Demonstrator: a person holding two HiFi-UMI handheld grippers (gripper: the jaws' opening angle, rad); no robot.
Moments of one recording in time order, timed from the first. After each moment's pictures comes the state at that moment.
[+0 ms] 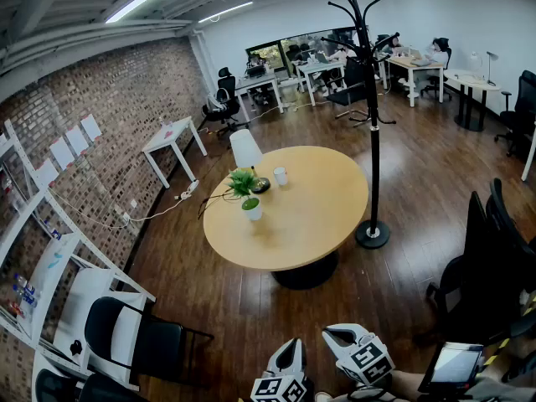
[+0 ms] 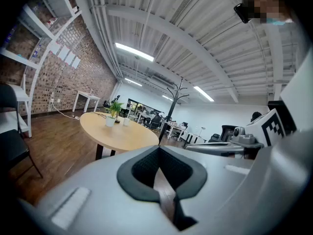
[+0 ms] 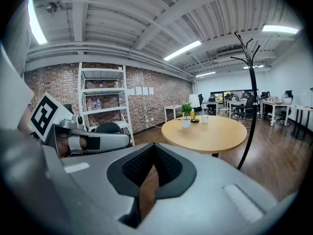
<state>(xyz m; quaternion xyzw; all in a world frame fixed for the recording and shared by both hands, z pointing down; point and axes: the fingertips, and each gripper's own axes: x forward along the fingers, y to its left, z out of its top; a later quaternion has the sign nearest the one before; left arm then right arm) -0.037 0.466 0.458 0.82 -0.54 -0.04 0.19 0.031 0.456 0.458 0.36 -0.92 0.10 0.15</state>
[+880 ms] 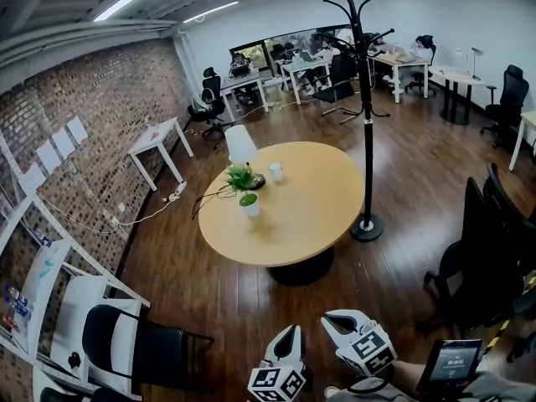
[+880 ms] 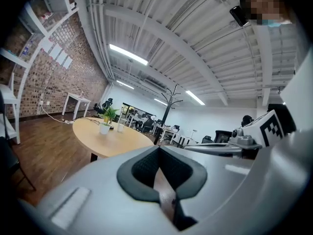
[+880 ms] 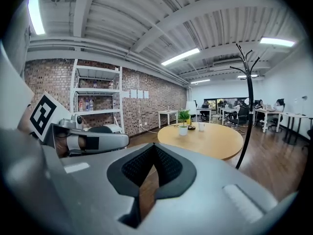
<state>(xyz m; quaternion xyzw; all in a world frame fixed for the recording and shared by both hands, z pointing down) -0.092 0.451 0.421 0.85 -0.50 -0.05 0.18 -0.031 0.443 0.431 0.40 -0.90 0.07 0.13</state>
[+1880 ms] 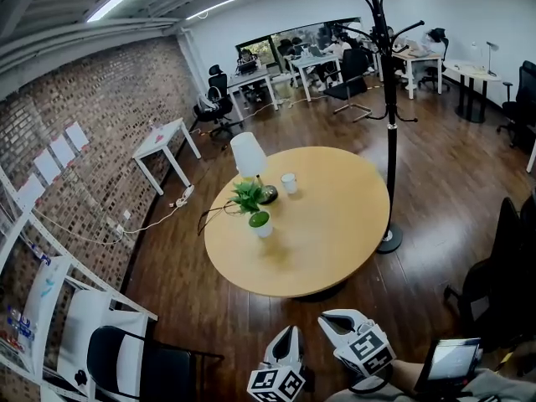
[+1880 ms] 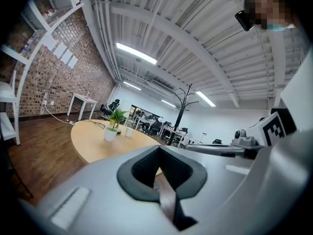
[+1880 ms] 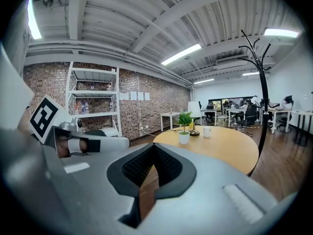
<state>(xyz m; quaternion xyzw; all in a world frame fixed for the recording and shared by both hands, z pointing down) -0.128 0.281 0.436 0.82 -0.53 -0.06 0.19 -0.068 0.271 0.440 0.37 -0.92 0.07 0.11</state>
